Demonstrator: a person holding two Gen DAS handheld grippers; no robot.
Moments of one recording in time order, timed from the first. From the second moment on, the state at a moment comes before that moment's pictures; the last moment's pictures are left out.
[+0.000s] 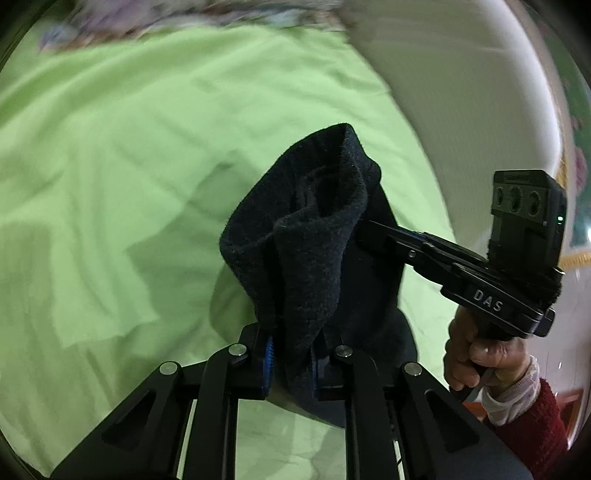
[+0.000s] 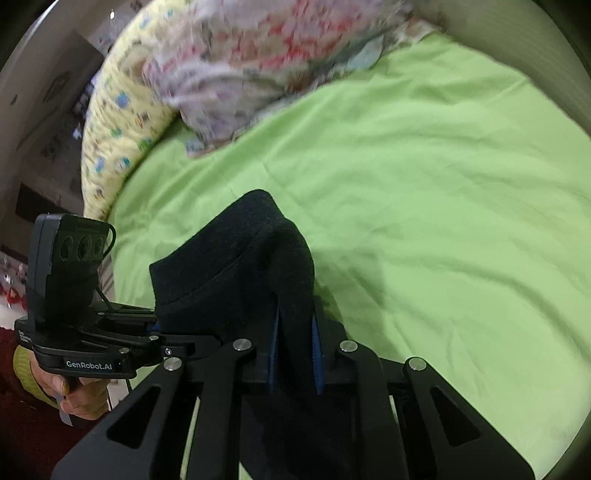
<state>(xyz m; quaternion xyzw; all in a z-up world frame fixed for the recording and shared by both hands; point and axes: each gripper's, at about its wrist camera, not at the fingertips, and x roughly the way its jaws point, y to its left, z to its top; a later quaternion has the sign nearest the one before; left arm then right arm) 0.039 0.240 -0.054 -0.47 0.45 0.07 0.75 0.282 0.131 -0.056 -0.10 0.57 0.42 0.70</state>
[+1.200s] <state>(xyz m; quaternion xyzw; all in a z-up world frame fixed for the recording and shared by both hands) 0.120 -0.018 0.045 -0.19 0.49 -0.18 0.83 0.131 -0.143 0.022 0.17 0.42 0.24 0.86</state>
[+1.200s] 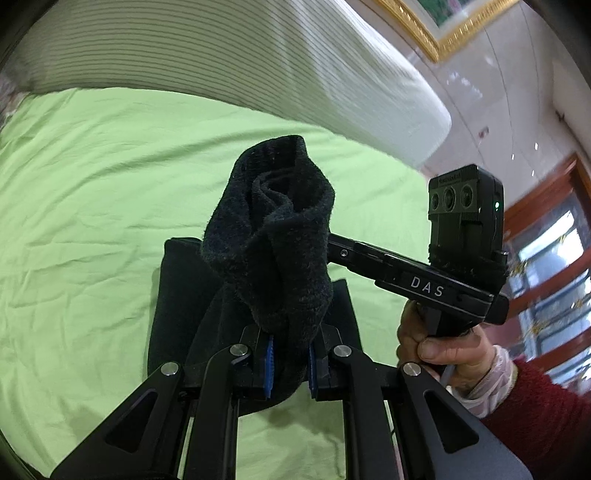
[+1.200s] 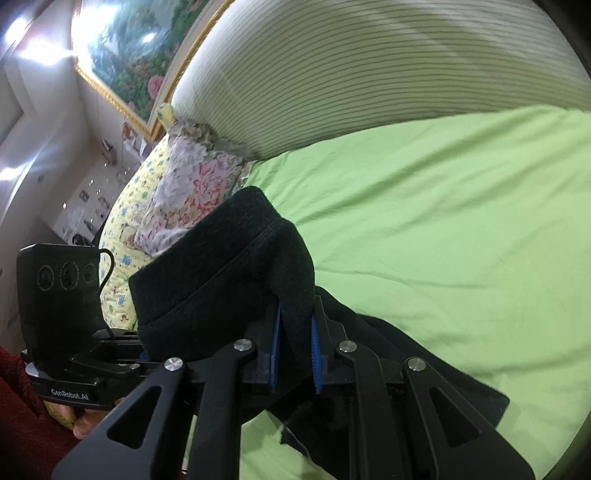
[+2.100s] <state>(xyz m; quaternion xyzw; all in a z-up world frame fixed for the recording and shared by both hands) 0.138 -0.137 -0.005 -0.03 0.52 -0.24 0.82 0.058 -0.253 -0.016 0.28 0.42 0.05 0.86</state>
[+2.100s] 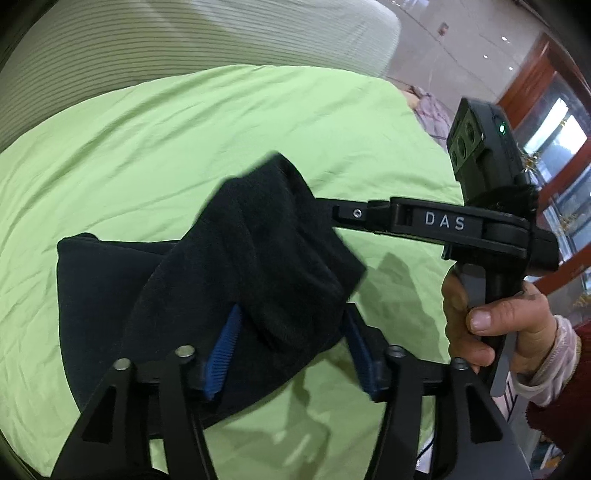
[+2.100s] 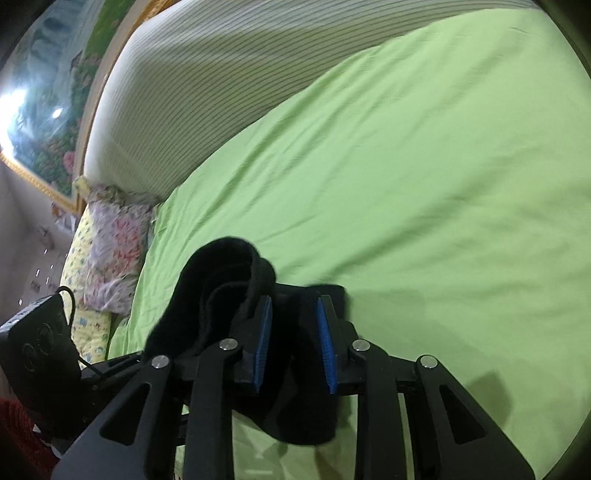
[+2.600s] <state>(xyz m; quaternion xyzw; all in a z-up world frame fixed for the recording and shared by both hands) 0.149 -0.052 0.013 -0.12 0.52 -0.20 0.82 0.013 -0.249 0.009 0.30 0.38 -0.02 0.87</state>
